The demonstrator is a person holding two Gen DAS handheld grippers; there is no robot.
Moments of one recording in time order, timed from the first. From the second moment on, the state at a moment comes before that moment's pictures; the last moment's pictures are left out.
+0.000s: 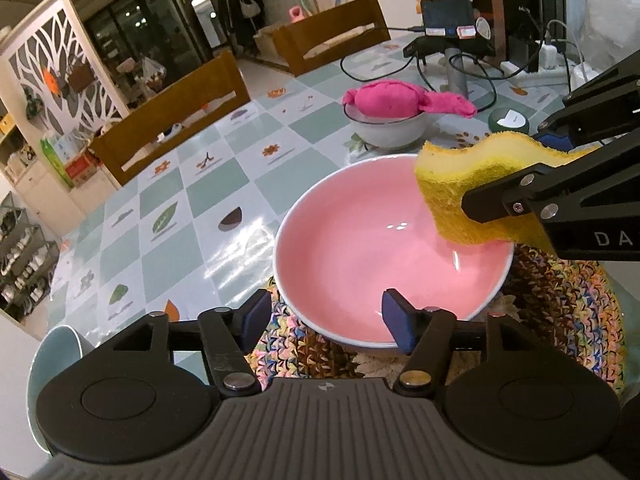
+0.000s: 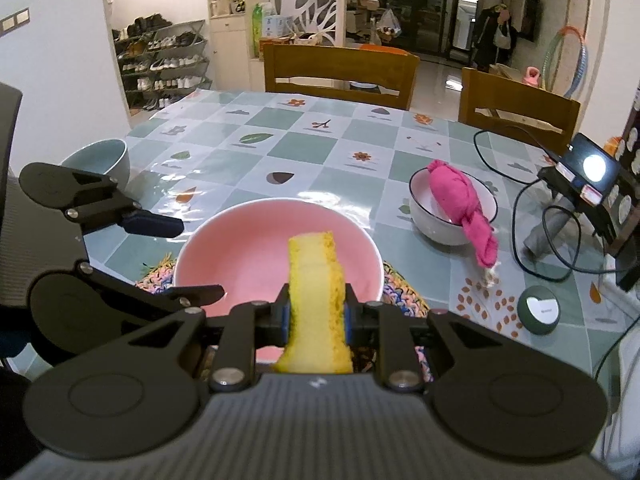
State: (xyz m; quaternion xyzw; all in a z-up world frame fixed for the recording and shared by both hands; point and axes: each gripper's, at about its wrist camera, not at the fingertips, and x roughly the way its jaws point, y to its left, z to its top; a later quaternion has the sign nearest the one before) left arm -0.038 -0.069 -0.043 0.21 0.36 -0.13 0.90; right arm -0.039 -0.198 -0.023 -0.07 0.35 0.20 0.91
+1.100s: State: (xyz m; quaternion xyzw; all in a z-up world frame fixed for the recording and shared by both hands) left arm -0.075 -0.114 -0.033 0.26 0.32 -0.24 0.88; right arm -0.076 -0.246 -0.016 -0.02 0.35 0.12 0.93
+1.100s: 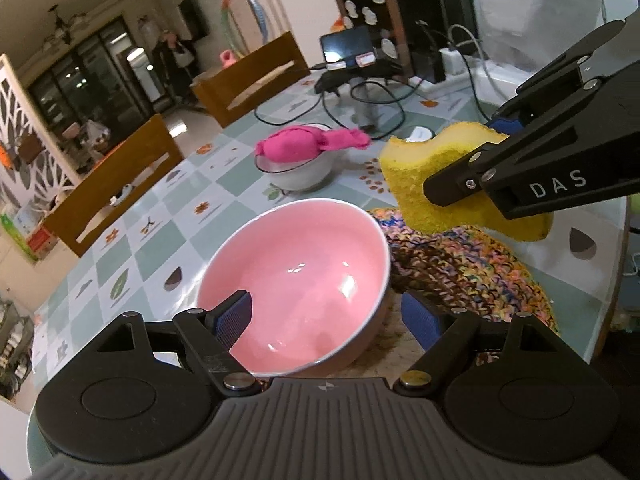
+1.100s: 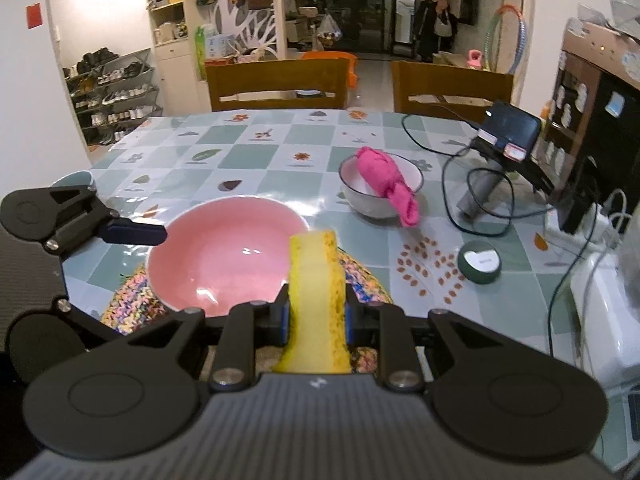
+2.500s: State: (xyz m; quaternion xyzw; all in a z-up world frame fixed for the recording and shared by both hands) left arm -0.065 -0.128 -0.051 0.30 0.36 -0.25 0.85; right arm -0.088 -0.256 -0.055 0.00 0.40 0.15 0.90
